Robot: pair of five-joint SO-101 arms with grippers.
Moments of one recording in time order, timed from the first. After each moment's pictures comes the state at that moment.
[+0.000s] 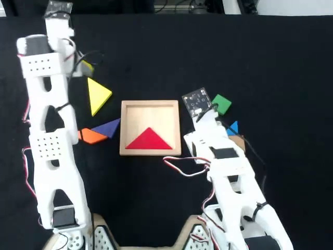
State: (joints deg) left arm -12.9 54.4 -77.1 100.6 -9.8; right arm -6.9 -34.9 73.0 23.3 18.3
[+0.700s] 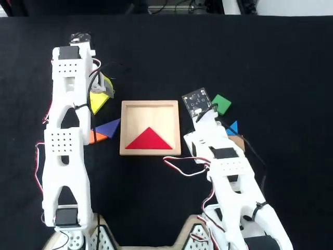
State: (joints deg) left arm -7.8 61.6 -68.0 99.9 4.8; right arm -6.9 -34.9 73.0 23.3 18.3
